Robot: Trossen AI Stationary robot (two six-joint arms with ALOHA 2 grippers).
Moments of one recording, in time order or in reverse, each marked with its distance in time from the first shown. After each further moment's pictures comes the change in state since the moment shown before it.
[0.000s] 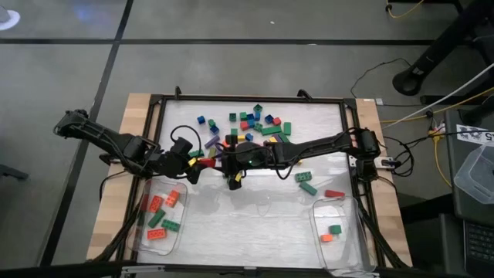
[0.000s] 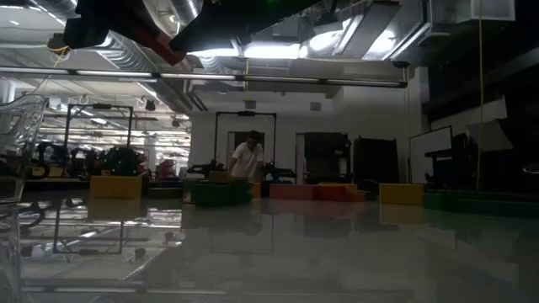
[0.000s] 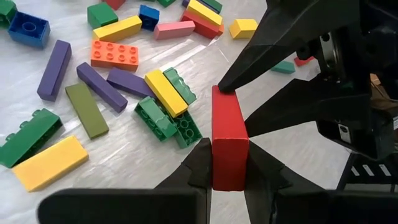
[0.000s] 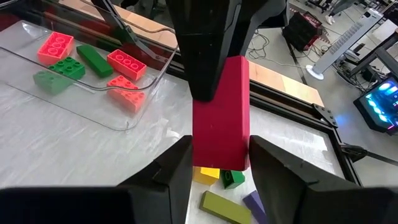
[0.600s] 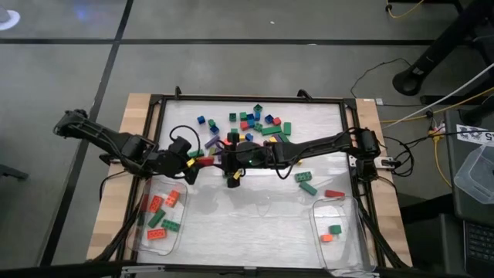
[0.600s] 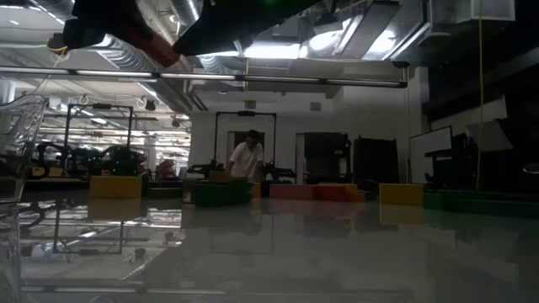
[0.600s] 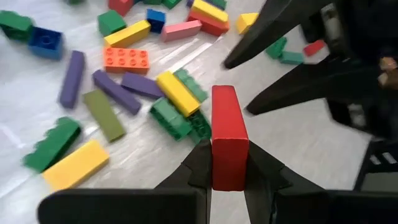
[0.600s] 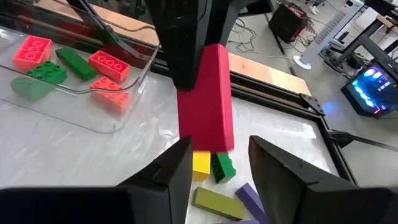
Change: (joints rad) left arm 0.000 -0.027 -0.001 -0.062 0.000 0.063; right arm -0.001 -0.002 0.000 0.000 0.057 0.048
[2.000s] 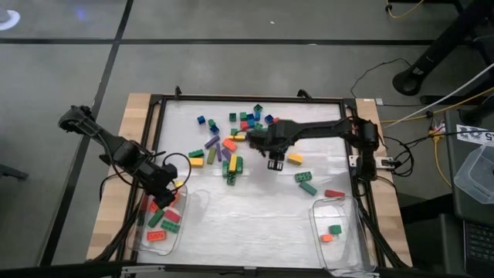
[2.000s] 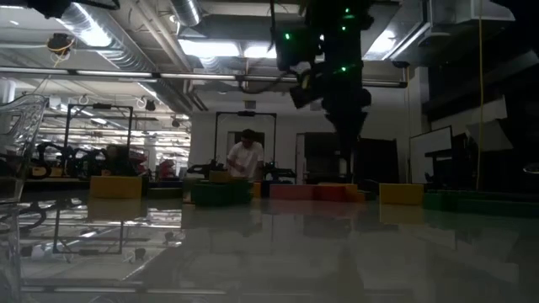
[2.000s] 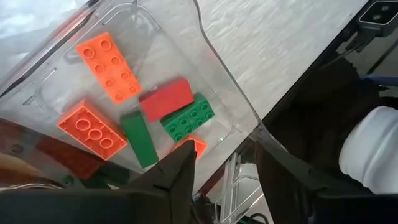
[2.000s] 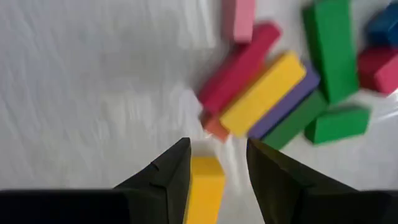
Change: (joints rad) left arm -0.168 -0.013 0.001 -0.274 0.719 -0.262; right arm -0.217 -0.016 0.000 -1.194 -0.044 0.376
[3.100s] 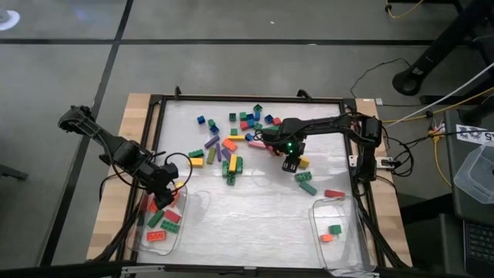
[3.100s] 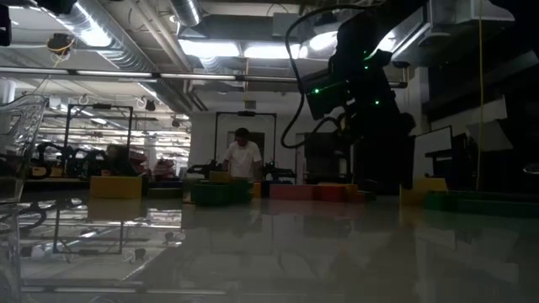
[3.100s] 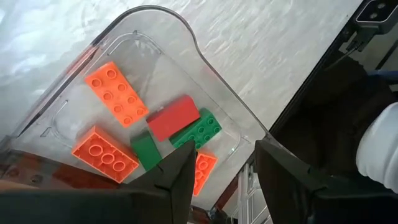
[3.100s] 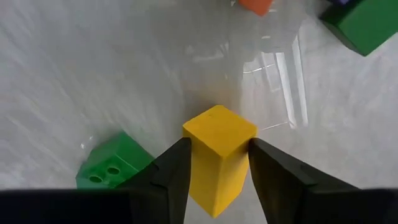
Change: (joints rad) left arm 0.000 0.000 0.000 -0.001 -0.059 0.109; right arm -0.091 -0.004 -0.276 0.016 -0.202 0.053
